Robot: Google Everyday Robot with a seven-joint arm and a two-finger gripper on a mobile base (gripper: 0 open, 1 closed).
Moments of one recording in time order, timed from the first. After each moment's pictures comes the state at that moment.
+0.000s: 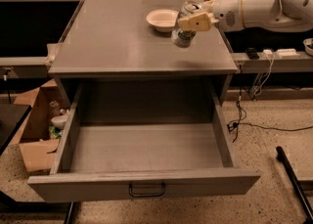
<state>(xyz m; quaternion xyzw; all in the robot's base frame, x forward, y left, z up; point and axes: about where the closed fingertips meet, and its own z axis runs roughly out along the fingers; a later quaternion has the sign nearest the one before) 0.687 -0.108 0.971 -0.42 0.70 0.27 0.51</state>
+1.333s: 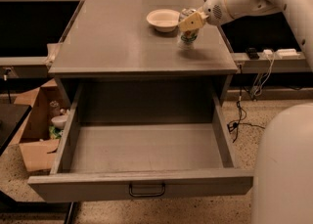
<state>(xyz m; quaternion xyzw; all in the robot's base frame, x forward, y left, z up) 0.761 -0.119 0.927 -0.39 0.79 0.22 0.42</state>
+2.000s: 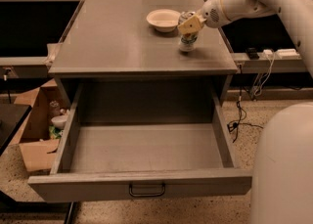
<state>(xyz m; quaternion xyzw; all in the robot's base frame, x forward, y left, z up) 0.769 -0.121 0.916 -0.40 0.79 0.19 0.42</state>
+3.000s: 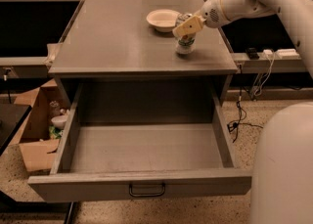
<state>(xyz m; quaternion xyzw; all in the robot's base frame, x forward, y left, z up) 0.769 -0.121 0.916 -0.40 0.79 0.19 0.42</state>
